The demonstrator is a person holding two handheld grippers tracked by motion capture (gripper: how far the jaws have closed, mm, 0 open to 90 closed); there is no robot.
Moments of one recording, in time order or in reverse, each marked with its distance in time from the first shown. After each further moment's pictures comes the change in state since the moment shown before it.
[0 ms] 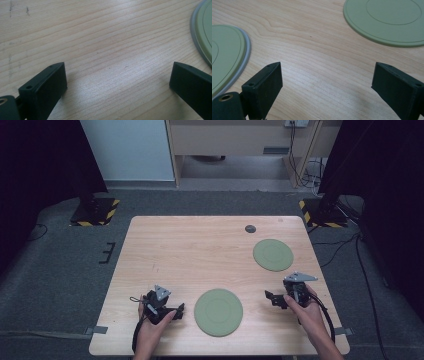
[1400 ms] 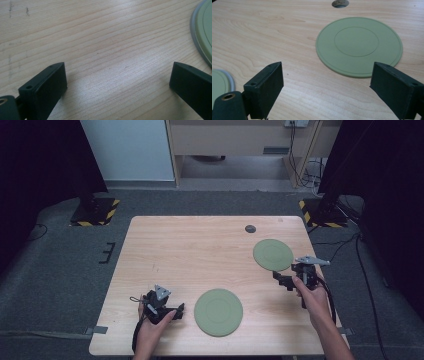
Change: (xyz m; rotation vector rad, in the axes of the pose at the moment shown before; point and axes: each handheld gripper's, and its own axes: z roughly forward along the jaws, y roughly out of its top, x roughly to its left) left arm 0.000 0.000 0.000 0.000 -0.002 0.002; right arm -0.034 0.040 -0.008 -0.097 -0.057 0.104
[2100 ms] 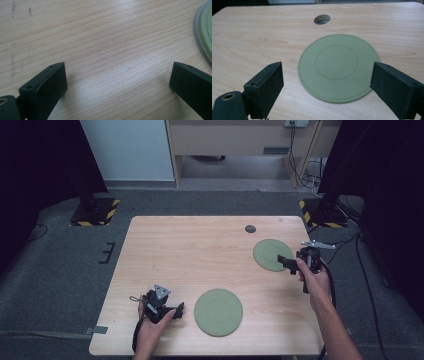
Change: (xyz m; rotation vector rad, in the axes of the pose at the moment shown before) left arm 0.001 0.001 0.001 0.000 0.009 -0.008; right arm -0.029 0.037 0.012 -0.018 -0.048 0.099
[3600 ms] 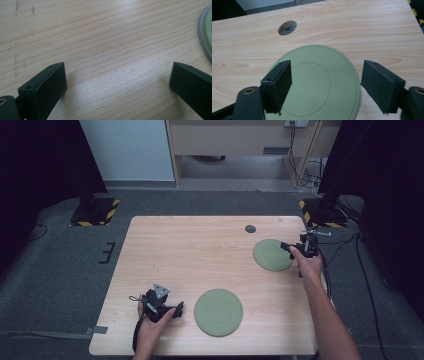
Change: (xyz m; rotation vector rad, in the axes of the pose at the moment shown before) left arm 0.002 0.001 0.001 0.001 0.010 -0.014; right arm -0.047 0.024 0.062 0.033 -0.105 0.168
